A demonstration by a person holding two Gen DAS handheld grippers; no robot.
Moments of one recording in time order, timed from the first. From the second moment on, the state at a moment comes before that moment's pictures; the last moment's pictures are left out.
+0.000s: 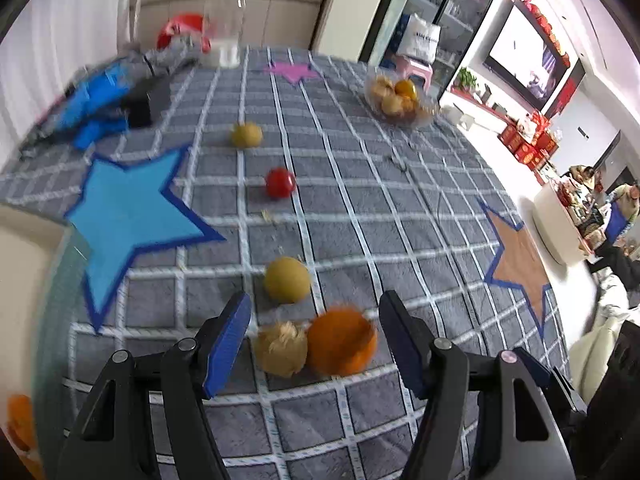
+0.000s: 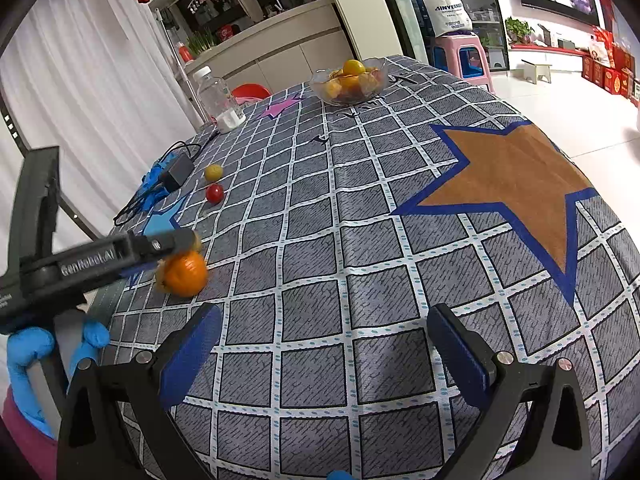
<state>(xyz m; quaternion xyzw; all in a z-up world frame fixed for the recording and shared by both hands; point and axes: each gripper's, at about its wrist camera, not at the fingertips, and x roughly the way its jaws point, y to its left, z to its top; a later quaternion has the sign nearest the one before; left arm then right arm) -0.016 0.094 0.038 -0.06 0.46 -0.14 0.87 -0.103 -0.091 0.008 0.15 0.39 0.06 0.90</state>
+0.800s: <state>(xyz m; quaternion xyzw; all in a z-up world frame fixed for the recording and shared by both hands) -0.069 0.075 0.013 0.05 0.45 -0.17 0.88 -0.102 -0.090 0.008 0.15 0.39 0.06 0.91</state>
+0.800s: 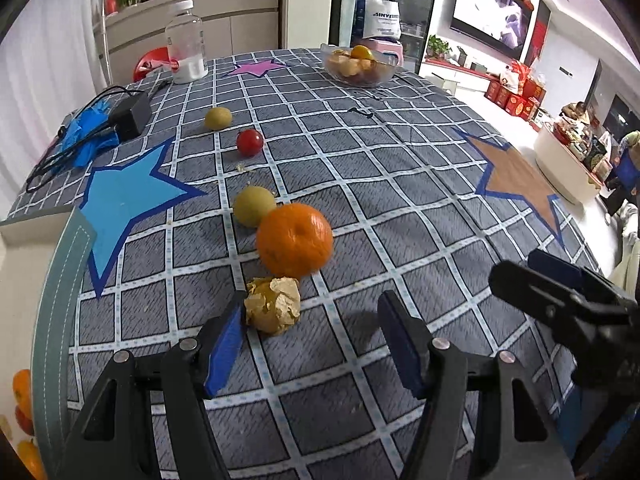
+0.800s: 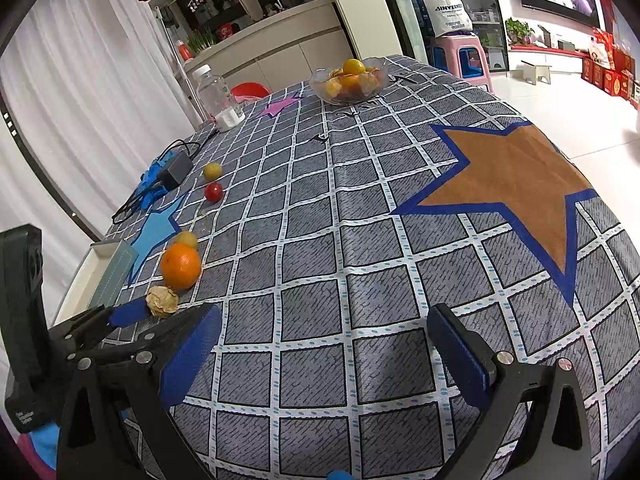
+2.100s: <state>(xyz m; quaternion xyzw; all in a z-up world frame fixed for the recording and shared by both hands) -0.139 0.146 0.006 0.03 0.39 -0.08 0.92 -0.094 -0.049 -0.003 -0.01 0.45 -0.01 0.89</state>
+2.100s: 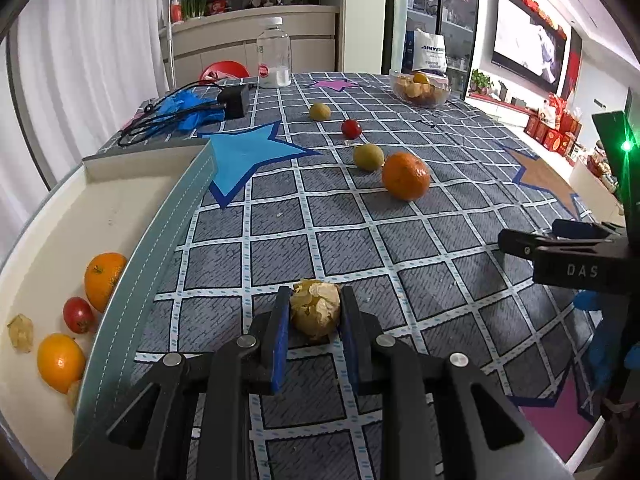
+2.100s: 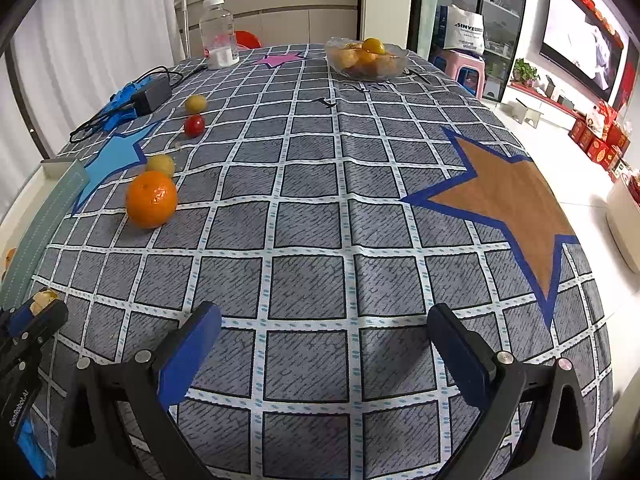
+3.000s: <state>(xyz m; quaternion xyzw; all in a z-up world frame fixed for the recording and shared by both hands) -0.140 0.144 0.007 0.04 0.39 -0.08 0.92 -0.038 0.056 0.005 -0.07 0.43 0.10 0.90</state>
